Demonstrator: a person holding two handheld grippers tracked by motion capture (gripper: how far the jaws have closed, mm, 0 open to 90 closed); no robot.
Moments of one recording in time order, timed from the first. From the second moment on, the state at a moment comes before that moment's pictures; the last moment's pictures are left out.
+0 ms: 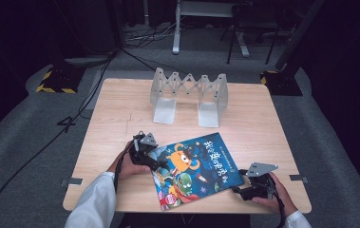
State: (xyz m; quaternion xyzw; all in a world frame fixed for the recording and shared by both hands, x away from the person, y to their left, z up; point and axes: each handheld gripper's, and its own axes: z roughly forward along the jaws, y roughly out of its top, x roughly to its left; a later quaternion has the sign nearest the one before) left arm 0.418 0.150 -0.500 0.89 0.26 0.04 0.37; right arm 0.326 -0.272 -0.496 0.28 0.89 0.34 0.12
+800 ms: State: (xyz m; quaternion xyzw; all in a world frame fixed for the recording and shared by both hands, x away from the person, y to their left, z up) left arm 0.340 0.191 -0.502 0.89 0.26 0.04 0.38; right arm 0.366 -0.246 -0.496 0.38 0.84 0.34 0.19
